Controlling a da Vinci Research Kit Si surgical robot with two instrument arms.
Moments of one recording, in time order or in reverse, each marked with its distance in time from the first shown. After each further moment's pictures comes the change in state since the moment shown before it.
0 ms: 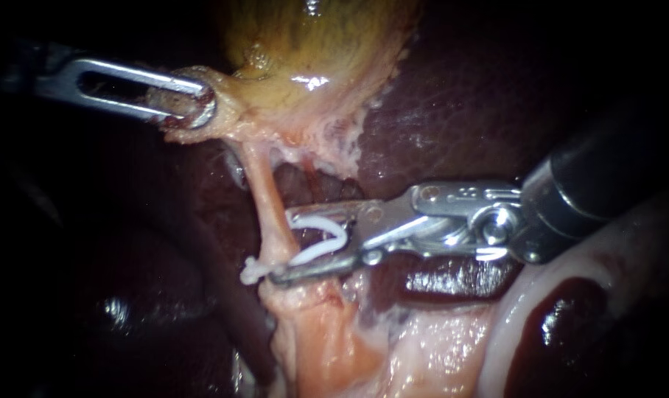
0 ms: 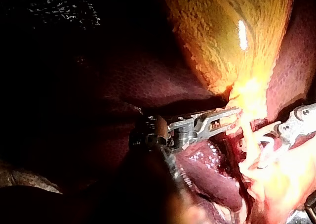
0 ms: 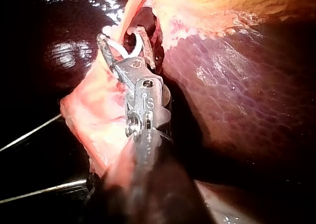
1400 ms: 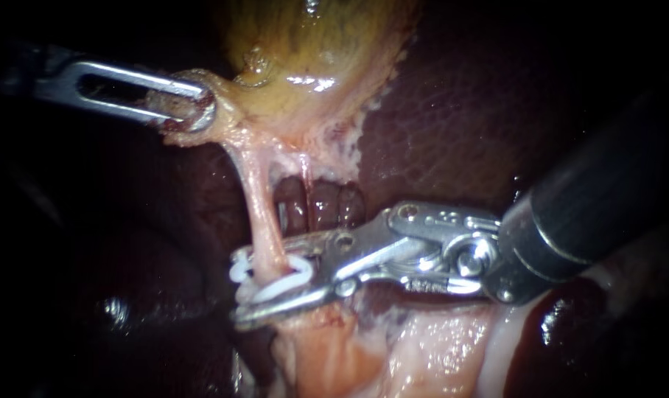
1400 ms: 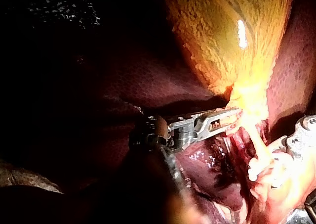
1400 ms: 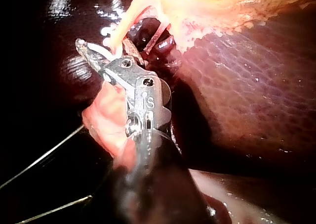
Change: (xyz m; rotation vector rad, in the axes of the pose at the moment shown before) right arm 0.002 -0.004 0.002 0.231 0.064 0.002; left arm 0.000 0.000 0.000 0.000 -0.001 0.000
